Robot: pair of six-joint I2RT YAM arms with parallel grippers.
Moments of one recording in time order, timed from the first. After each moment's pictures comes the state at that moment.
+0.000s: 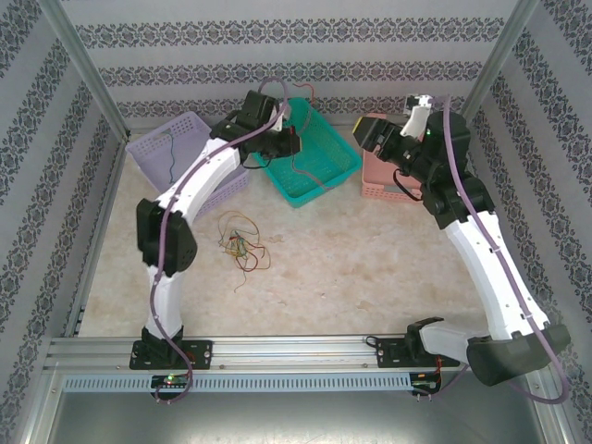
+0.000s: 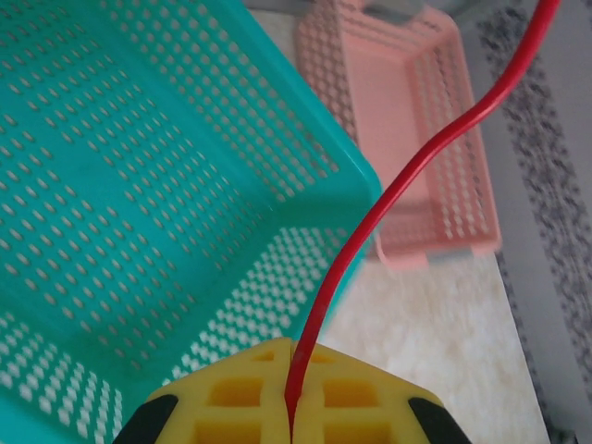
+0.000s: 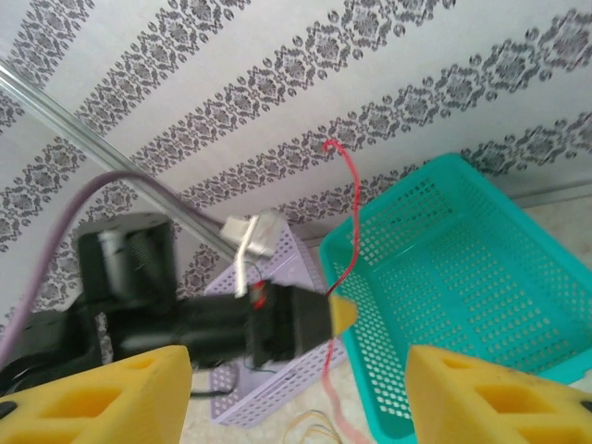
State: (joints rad) left arm -0.40 2.13 2.13 -0.74 0.34 -0.51; right arm 0.27 1.21 1.40 -0.40 -0.30 0.65
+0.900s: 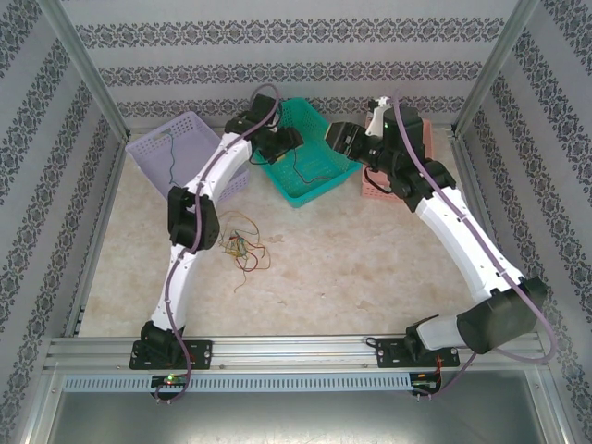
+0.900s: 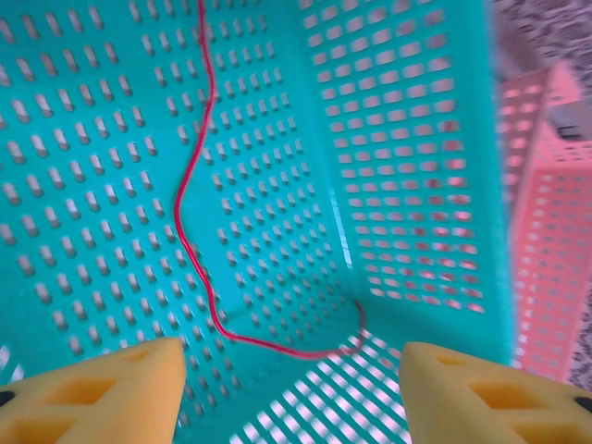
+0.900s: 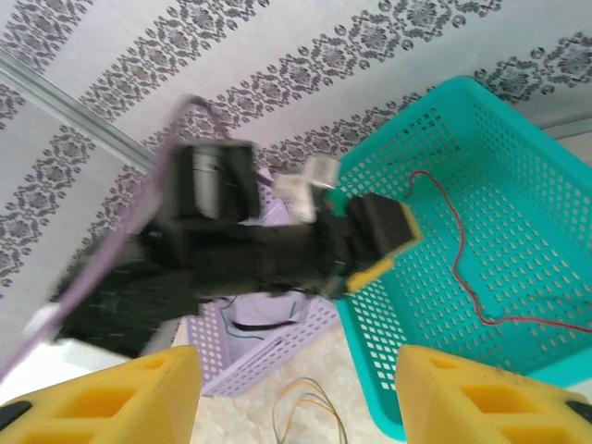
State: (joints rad) left arm -0.35 2.43 2.47 -0.89 0.28 -0.82; right arm 0.36 1.38 1.42 -0.39 -0.25 0.65
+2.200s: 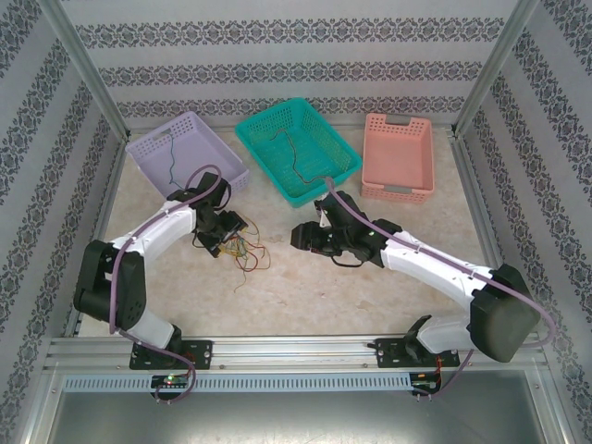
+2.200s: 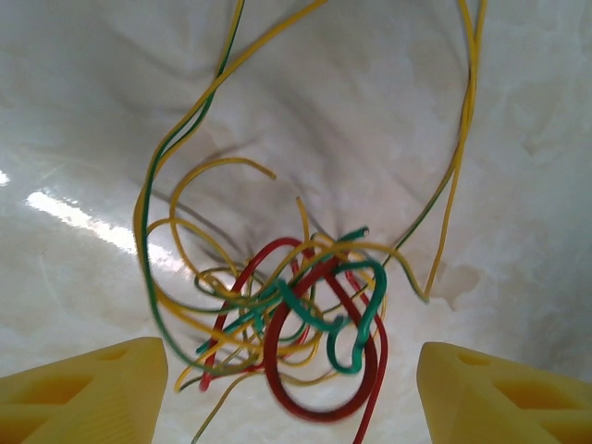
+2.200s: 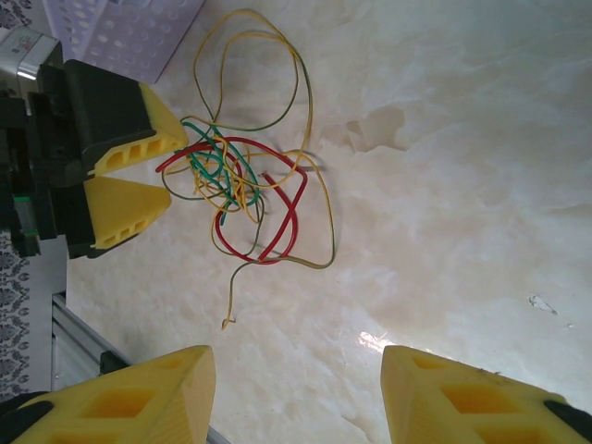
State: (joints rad) left arm -0.28 1.56 1.05 -0.79 0.21 -1.11; right arm 0.73 1.34 0.91 -0.37 -0.28 0.87
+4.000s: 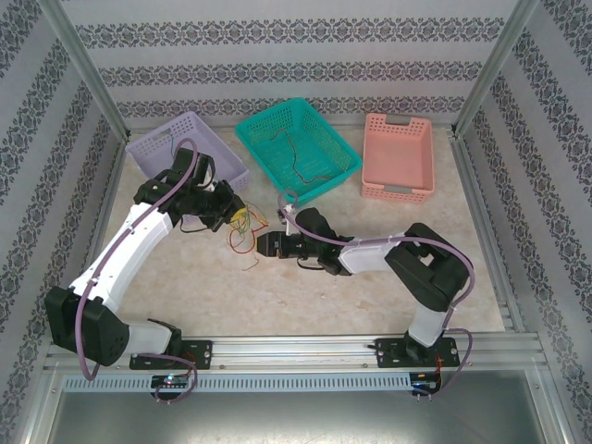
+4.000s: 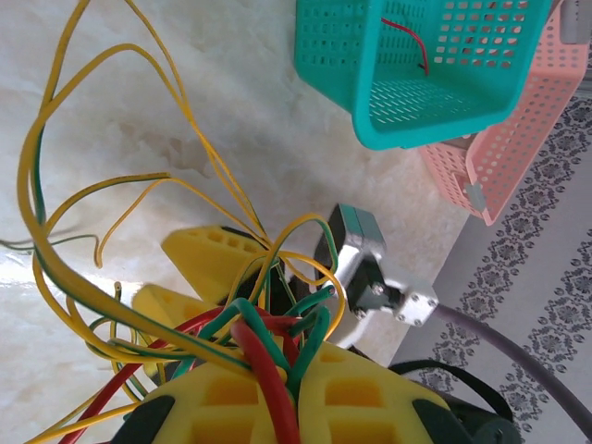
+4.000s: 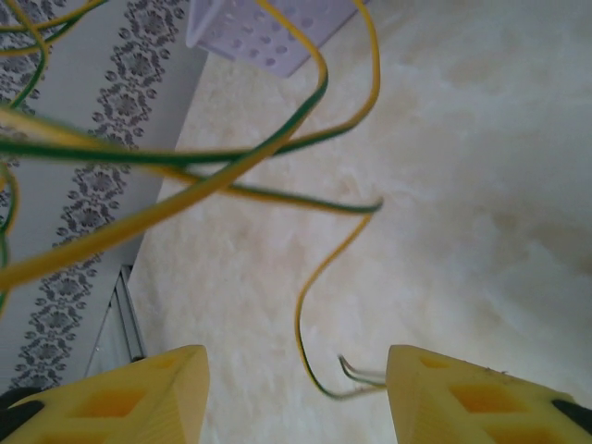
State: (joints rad) left arm -0.29 1.33 1.26 -0.88 0.44 -1.08; right arm 0.81 1.79 0.80 0.54 -0.44 0.84
